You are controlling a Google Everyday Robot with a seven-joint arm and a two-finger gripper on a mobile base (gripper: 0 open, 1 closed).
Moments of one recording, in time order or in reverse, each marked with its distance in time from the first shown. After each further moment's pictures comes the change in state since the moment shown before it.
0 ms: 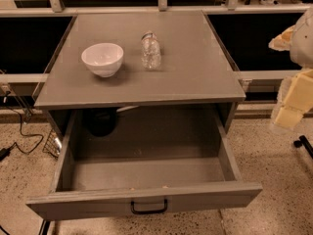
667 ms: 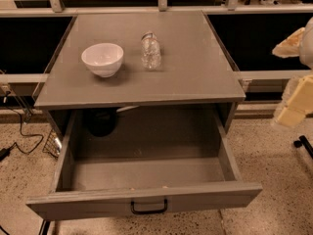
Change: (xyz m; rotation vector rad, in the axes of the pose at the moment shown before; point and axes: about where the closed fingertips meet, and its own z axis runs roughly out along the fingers) arm 0.007 0.003 -0.006 0.024 -0.023 0.010
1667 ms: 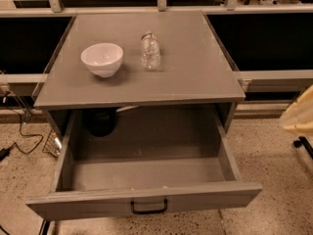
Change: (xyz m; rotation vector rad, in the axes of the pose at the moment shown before) arm 0.030 0.060 0.004 0.043 -0.063 0.049
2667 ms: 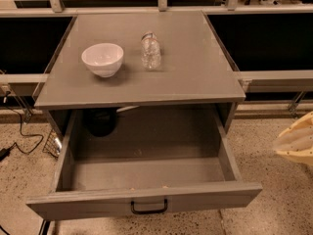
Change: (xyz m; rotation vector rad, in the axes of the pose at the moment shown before) arm 0.018 0.031 0.029 -0.014 -0.078 0.031
